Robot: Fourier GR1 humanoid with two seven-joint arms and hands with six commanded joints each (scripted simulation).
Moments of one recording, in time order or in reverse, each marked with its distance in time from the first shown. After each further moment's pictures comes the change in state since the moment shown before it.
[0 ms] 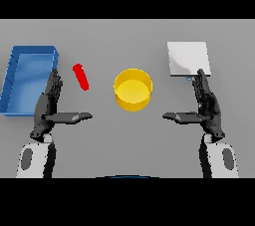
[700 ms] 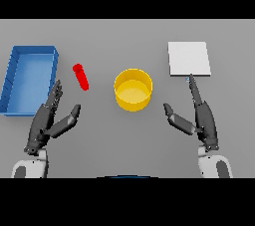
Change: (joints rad) left arm 0.167 0.084 -0.128 -0.229 -0.130 -0.044 0.056; right arm 0.120 -0.042 0.163 -0.152 0.299 -0.072 -0.094
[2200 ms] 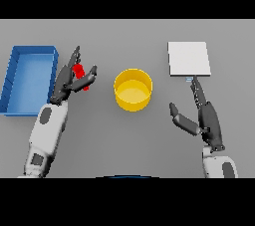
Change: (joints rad) left arm -0.628 -0.038 0.182 0.826 -0.009 0.058 -0.204; right arm 0.014 -0.009 -0.030 -0.024 -0.101 0.064 0.009
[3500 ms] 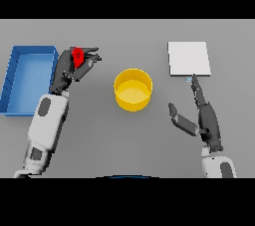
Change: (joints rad) left arm -0.058 0.012 -0.026 -0.104 0.050 -0.009 0.007; right arm -0.003 0.001 0.009 0.009 0.041 -0.025 -0.038
